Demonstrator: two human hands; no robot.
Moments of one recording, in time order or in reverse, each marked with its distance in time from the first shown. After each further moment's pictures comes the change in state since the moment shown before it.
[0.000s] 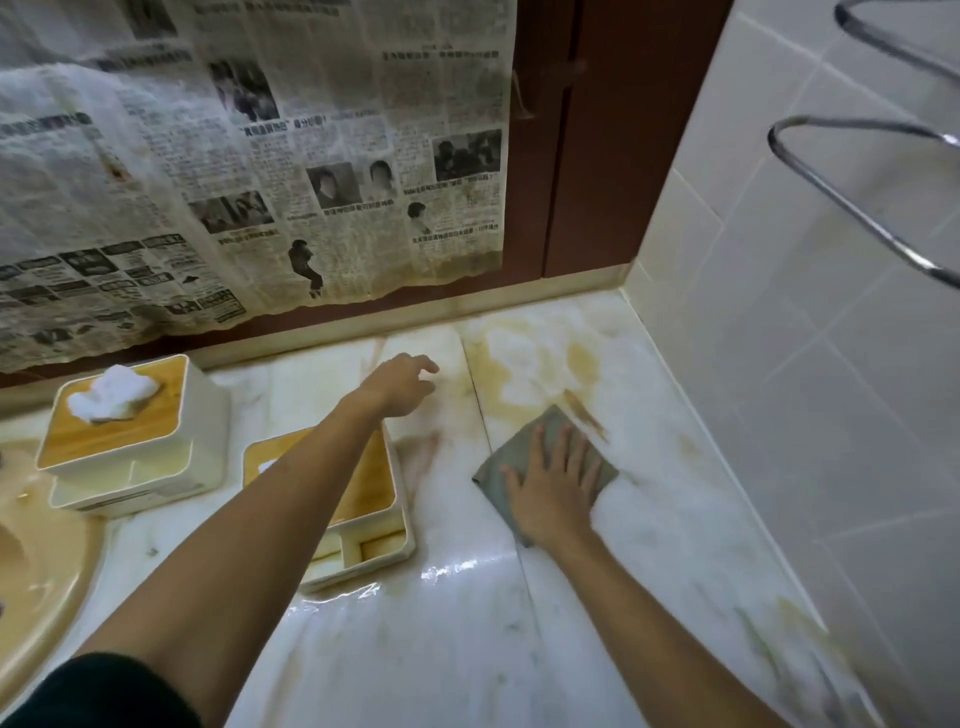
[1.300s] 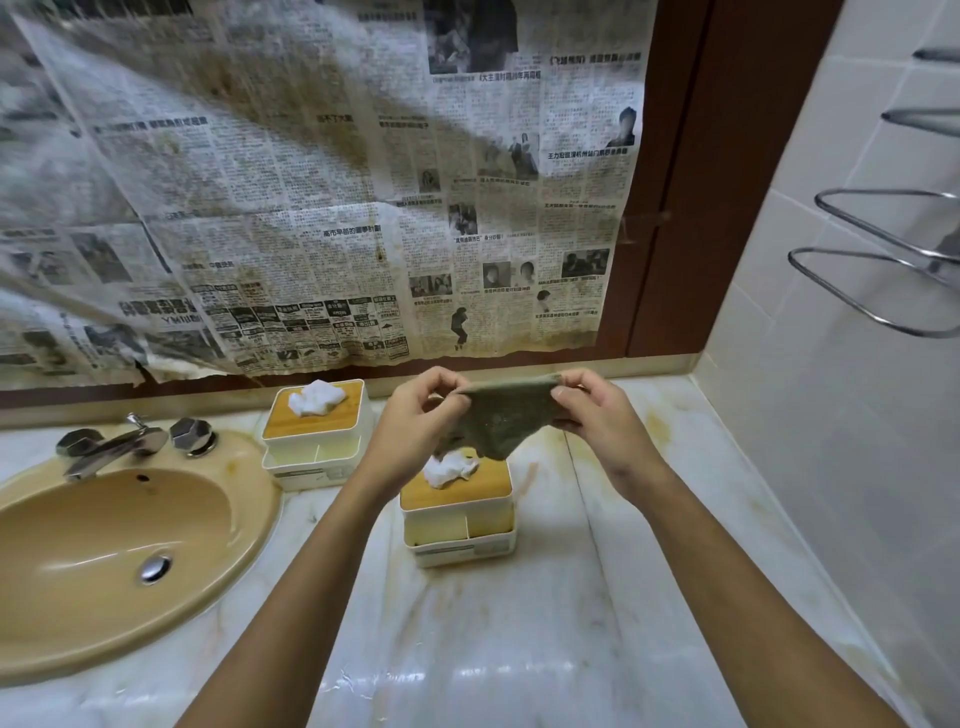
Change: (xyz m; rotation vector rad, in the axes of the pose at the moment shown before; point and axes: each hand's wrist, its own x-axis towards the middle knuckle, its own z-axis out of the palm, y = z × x) left_hand -0.265 -0.013 -0.054 -0.900 0.604 0.342; right_hand -0.114 -0.105 -0.157 1.122 -0.052 -0.539
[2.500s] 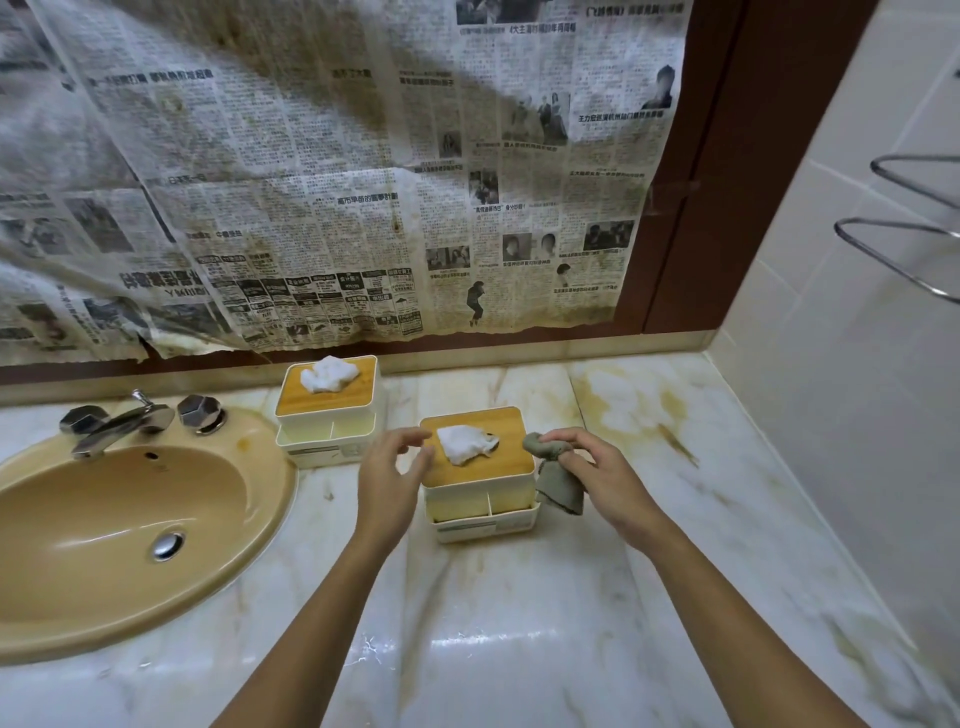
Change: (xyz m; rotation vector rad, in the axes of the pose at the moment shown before) left_hand -0.052 -0.121 -0.025 0.266 0.314 -0.079; right_hand -0.031 0.083 0.024 -0.081 -0.061 0.148
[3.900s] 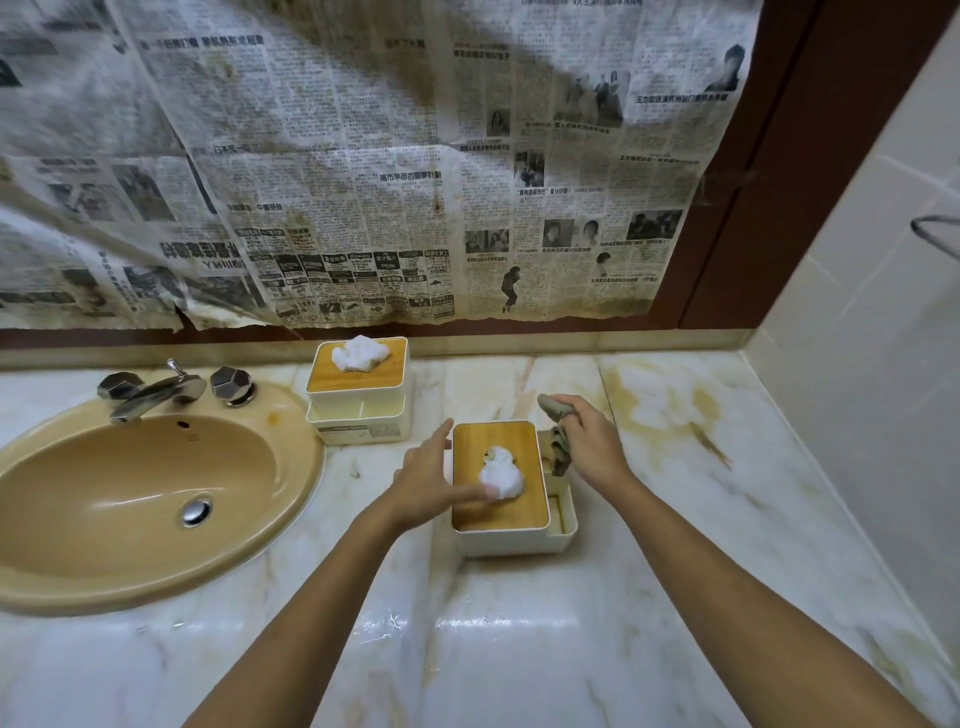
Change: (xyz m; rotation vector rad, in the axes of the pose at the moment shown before) left_hand 0.008 -0.017 -0.014 0.225 -0.567 -0.263; right_hand 0.061 0.012 0.045 -0.249 0.177 -0.024
